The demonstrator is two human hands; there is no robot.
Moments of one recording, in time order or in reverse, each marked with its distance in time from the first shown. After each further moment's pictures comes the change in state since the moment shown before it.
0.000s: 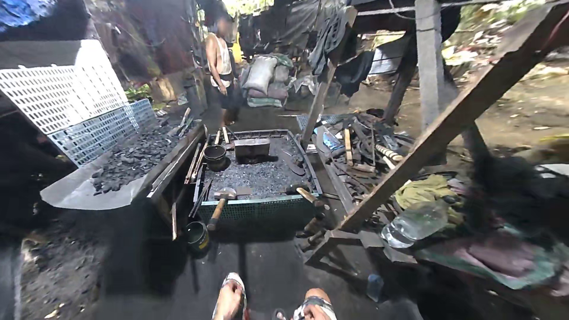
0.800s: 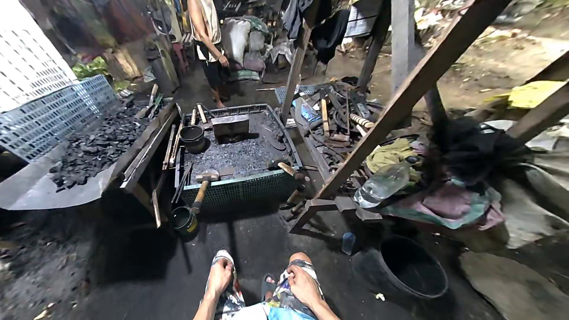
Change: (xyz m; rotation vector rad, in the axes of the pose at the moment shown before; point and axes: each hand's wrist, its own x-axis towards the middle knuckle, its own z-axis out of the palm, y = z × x) left_hand -0.005 0.008 -0.005 0.102 -0.048 0.026; right_hand 0.008 -0.003 0.004 -0.070 -0.070 0.108
